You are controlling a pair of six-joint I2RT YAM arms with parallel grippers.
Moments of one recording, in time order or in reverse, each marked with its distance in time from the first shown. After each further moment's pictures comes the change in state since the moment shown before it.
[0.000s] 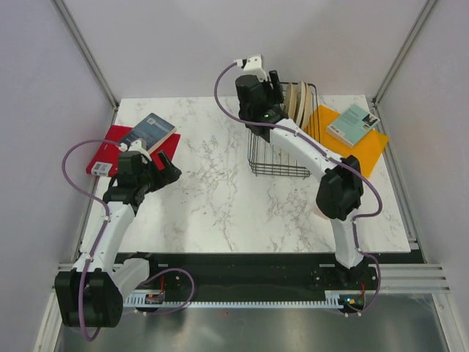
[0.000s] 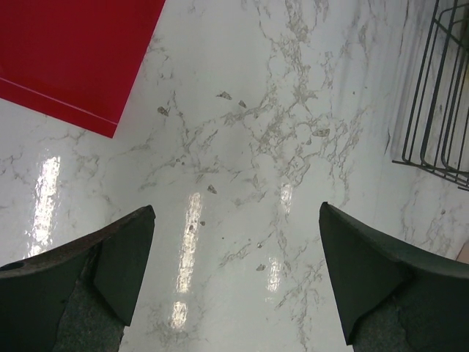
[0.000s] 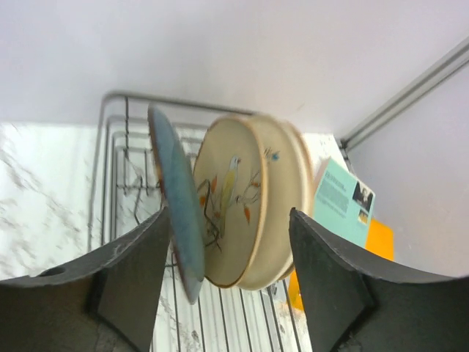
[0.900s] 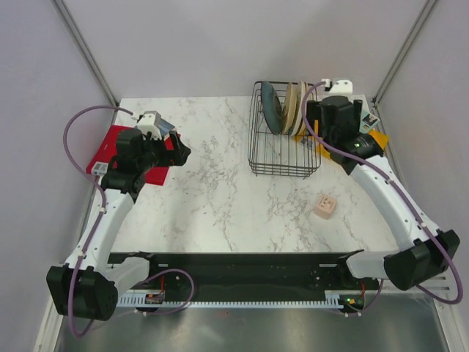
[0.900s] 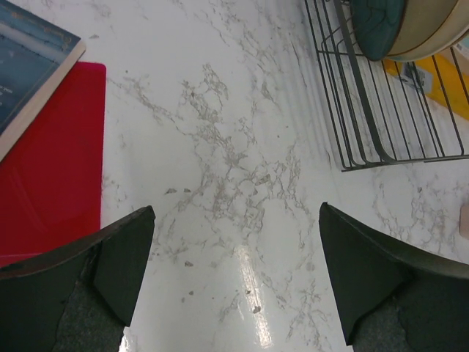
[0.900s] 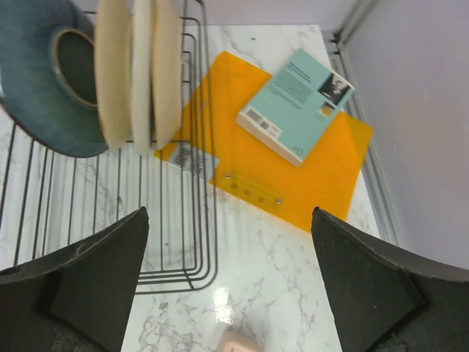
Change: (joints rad) left arm -0.104 0.058 0.234 0.054 0.084 0.244; right arm -0.229 -0.790 -0.616 -0.358 -0.446 0.262
